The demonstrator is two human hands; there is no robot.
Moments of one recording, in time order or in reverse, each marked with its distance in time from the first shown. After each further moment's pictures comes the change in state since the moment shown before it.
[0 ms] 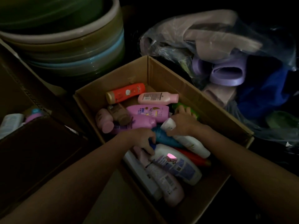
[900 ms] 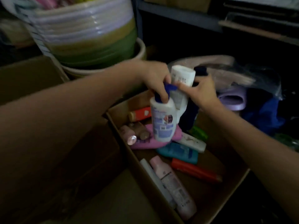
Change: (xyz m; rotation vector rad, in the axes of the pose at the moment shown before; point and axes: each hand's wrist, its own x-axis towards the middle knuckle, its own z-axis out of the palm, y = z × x) left_hand -0.166 0.099 -0.175 0.347 0.450 0.072; right_hand -0.053 -0.057 -0.133 0.852 0.859 -0.270
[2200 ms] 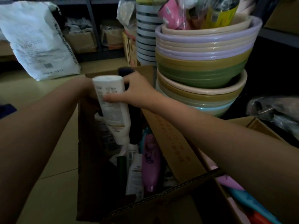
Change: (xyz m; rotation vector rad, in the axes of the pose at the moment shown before) left_hand -0.263 -0.312 0.009 -0.429 0.183 -1.049; right_hand -0.047 -0.280 0.297 0.103 -0.826 -0.546
